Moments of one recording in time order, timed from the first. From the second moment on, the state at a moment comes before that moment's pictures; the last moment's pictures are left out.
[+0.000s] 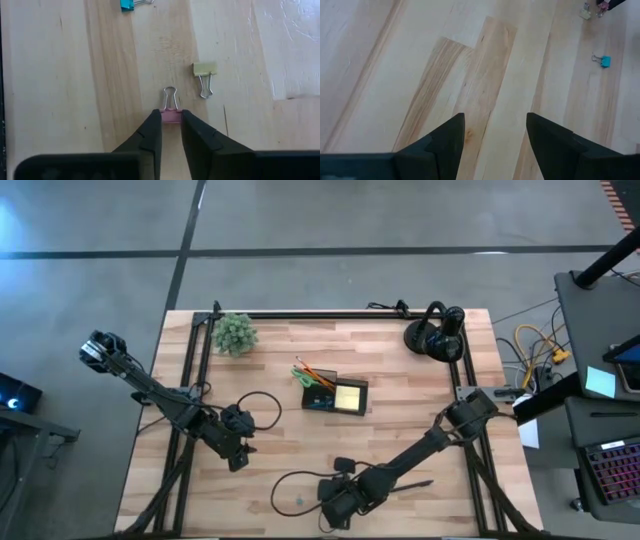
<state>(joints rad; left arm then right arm) -0.59 1.09 0.63 -0.56 -0.24 -0.91 0.58 2.28 1.70 -0.61 0.24 0.67</state>
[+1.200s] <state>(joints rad) -0.66 1.07 0.63 -0.56 -0.32 -0.91 0.19 2.11 1.66 -0.76 0.36 0.99</state>
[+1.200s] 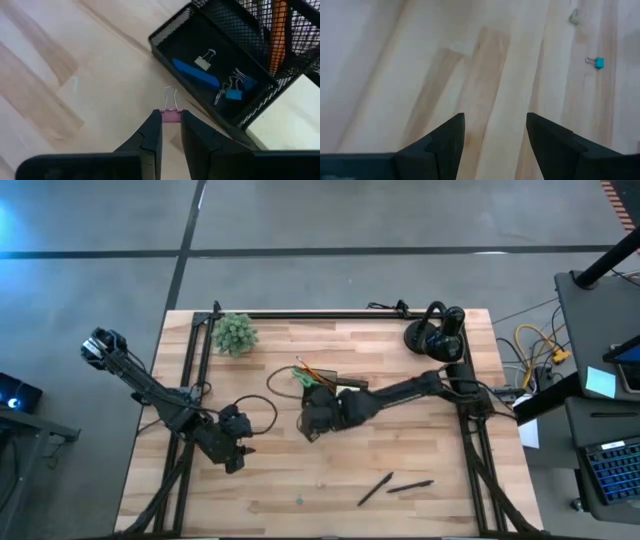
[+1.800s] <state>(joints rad) -0.82 0.99 0.63 -0.76 -0.68 -1.09 0.07 2.11 1.65 -0.82 0.27 1.18</state>
